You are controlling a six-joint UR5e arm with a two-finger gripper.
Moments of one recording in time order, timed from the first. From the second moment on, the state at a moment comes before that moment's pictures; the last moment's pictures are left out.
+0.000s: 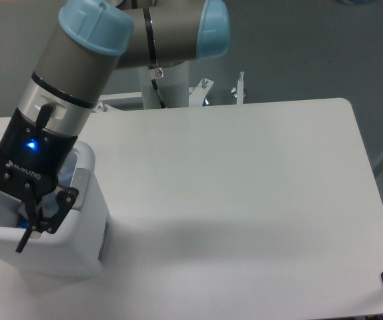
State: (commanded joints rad) arm 2.14 -1.93 -1.20 -0.84 0.93 0.08
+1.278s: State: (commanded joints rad) arm 2.48 -1.92 -1.28 -0.85 0.98 0.31
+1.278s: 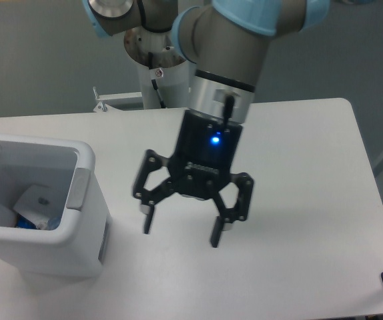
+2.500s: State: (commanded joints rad) arm 2.57 -1.98 -1.38 -1.18 1.52 0.97
